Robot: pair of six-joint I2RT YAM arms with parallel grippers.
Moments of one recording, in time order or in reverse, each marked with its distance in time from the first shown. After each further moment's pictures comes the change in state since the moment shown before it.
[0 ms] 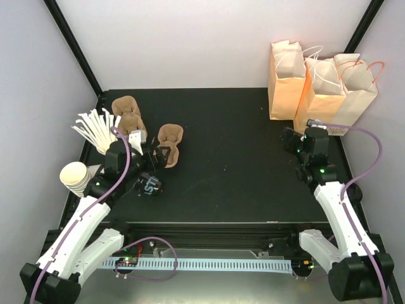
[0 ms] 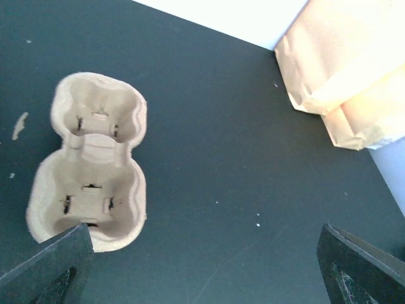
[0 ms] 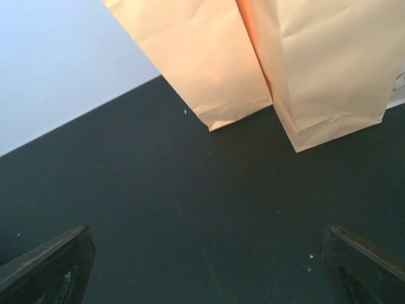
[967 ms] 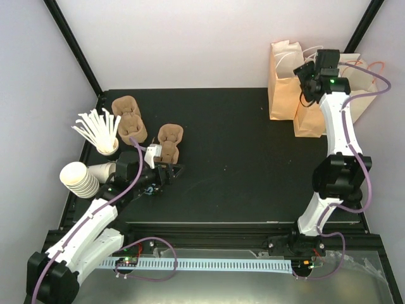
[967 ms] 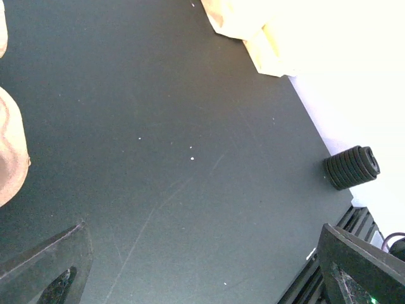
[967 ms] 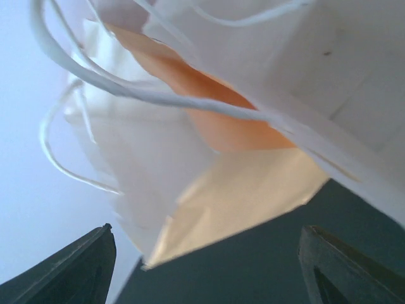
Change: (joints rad) left arm -0.024 0.010 -0.249 0.260 0.369 -0.013; right arm -0.160 0.887 1.147 -0.449 -0.122 0.518
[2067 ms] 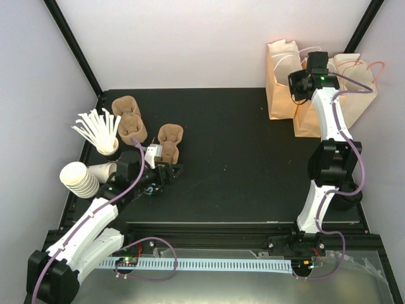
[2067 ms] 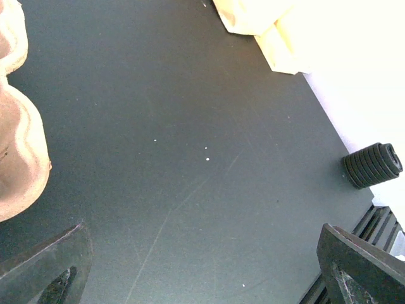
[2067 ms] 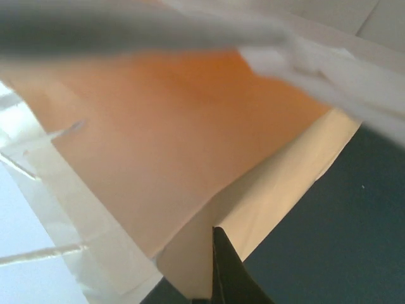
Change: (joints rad) left arm -0.001 0.016 0.000 -0.004 -0.041 0.059; right arm 0.006 0.219 0.145 -0.012 -0.125 0.278
